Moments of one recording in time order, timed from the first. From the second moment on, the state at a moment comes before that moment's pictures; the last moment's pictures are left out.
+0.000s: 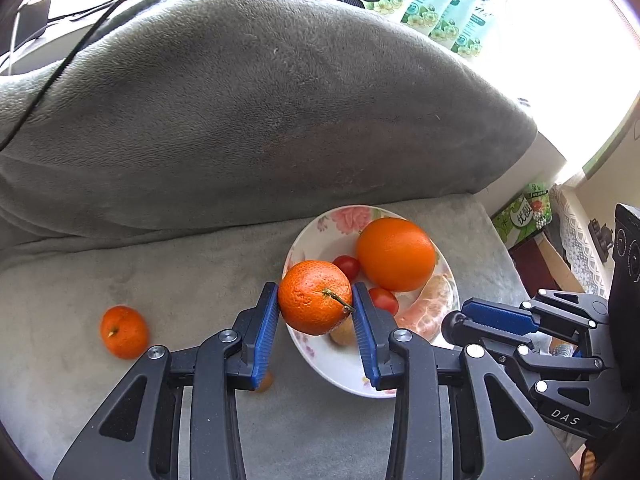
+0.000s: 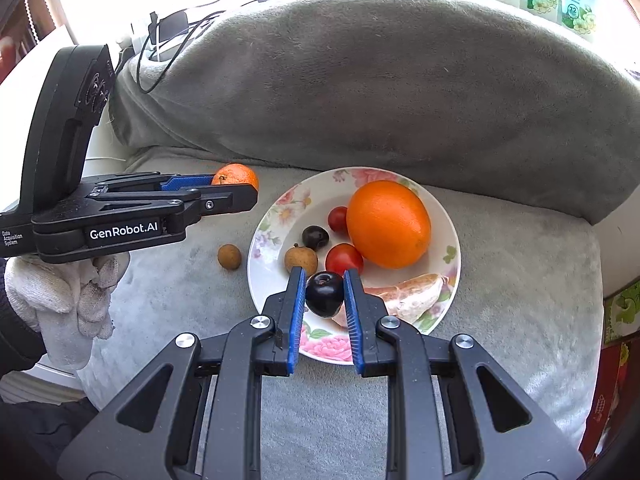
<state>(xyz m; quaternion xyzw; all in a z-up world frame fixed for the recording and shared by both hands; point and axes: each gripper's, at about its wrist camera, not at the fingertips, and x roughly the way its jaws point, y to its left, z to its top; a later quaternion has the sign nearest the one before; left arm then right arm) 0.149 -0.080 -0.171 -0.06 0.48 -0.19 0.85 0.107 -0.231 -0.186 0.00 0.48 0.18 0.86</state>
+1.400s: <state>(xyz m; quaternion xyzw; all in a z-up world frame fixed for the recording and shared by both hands) 0.166 -0.100 -0.170 -0.04 0.49 -0.20 0.85 0.119 -0.234 -0.203 0.00 0.48 0.17 0.86</state>
